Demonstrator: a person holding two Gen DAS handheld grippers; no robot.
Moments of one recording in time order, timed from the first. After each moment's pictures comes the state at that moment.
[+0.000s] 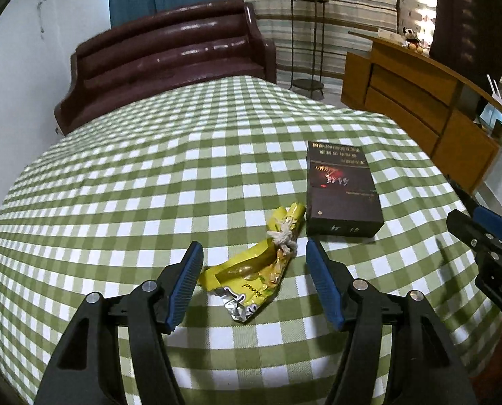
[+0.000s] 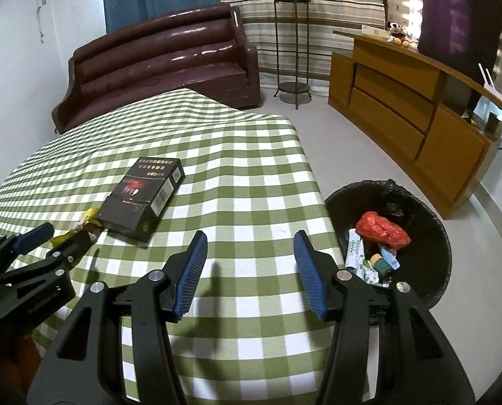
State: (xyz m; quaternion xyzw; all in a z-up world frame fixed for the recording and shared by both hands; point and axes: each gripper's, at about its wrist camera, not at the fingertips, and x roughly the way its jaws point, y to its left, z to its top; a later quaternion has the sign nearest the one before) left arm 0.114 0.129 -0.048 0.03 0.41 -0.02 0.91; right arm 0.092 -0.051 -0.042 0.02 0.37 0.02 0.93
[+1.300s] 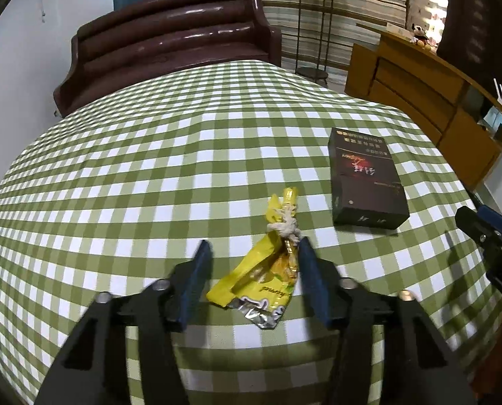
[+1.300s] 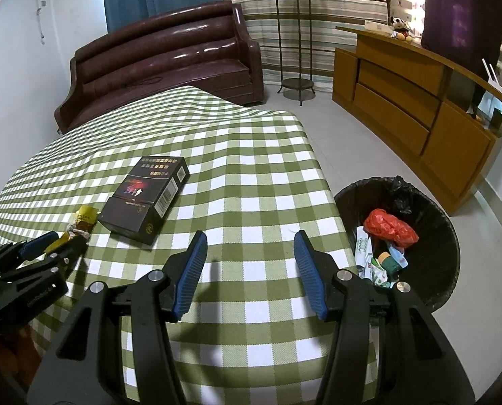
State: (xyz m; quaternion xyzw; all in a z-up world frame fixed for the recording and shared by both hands) left arm 0.119 0.154 -0.052 0.01 0.44 -0.01 0.90; right arm 0.098 -0.043 -0.047 0.03 0.38 0.03 0.92
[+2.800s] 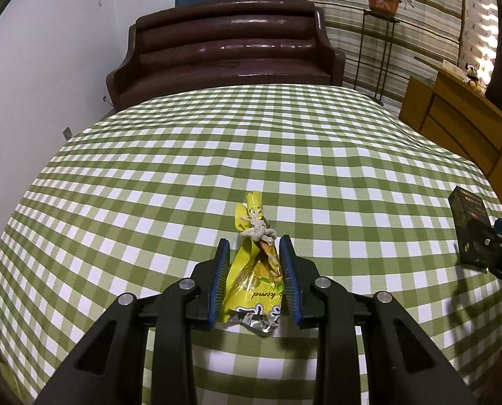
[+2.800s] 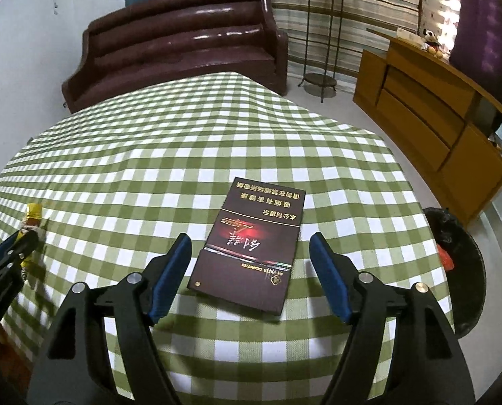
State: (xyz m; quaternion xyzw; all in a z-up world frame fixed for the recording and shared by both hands) left arm 0.118 0.274 -0.041 -0.03 0.40 0.09 0.91; right arm 0.154 0.068 -0.043 -0.02 0.41 0.04 0.91
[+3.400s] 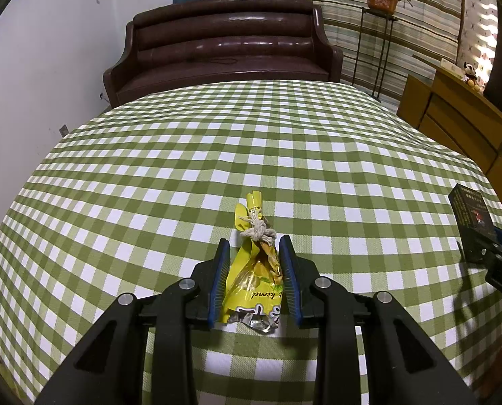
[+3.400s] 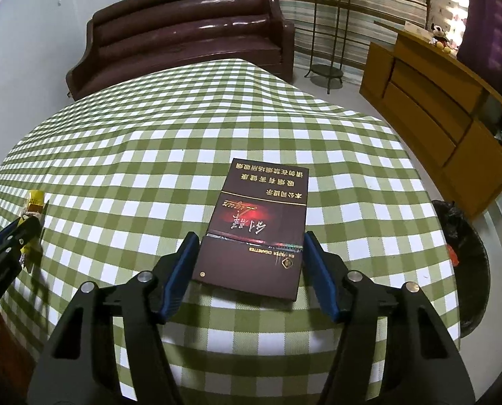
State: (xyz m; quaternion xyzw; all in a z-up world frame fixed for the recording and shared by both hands) left arm 0.124 0.272 -0.044 -0.03 0.41 0.08 0.91; right arm 0.147 0.062 -0.056 -0.02 0.43 0.06 0.90
